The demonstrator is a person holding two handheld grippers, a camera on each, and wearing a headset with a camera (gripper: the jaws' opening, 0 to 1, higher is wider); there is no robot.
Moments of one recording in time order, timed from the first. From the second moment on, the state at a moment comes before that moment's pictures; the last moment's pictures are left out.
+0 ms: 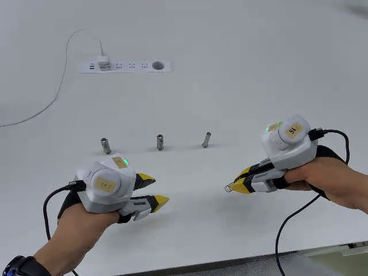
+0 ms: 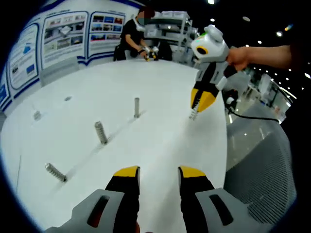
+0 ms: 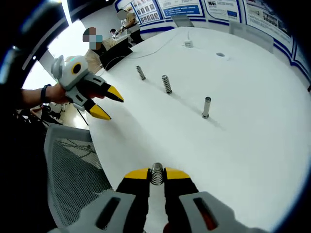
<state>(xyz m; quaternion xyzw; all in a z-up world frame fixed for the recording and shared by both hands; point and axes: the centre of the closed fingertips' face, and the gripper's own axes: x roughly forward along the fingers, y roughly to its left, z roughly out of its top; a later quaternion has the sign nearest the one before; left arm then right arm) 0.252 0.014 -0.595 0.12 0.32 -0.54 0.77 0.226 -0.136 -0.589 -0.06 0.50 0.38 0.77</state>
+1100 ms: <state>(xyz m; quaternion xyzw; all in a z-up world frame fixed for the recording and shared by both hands) 0.278 0.066 -0.597 0.10 0.33 -0.46 0.82 0.280 -0.142 -0.590 -0.10 0.50 0.38 0.77</state>
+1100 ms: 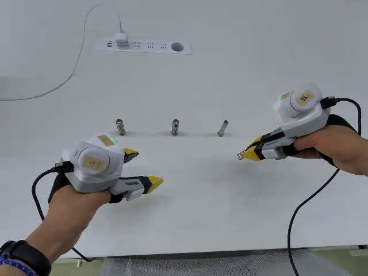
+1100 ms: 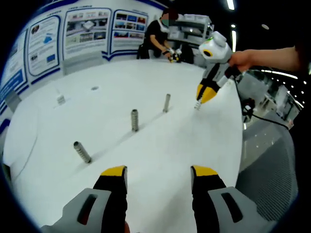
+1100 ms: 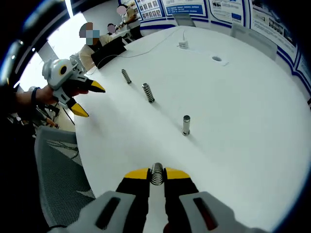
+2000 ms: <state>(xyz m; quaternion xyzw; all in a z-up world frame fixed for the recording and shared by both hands) 0.290 0.089 -0.588 0.06 0.33 -0.42 0.84 0.341 -0.139 -0.576 -0.14 0.49 0.39 0.77</state>
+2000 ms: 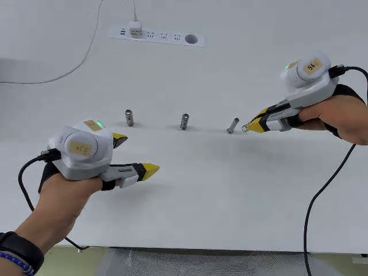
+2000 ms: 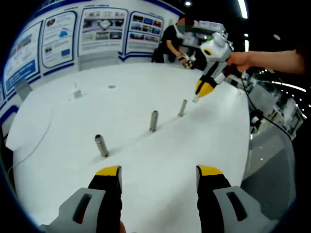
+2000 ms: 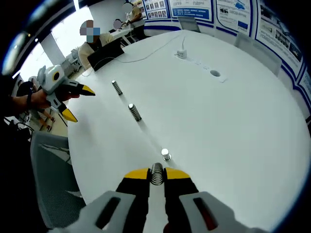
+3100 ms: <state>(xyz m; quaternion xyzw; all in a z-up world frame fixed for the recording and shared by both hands) 0.289 0.099 -0.591 0.05 0.35 -0.41 0.84 0.364 -0.132 -0.582 -0.16 0.49 0.40 0.76</state>
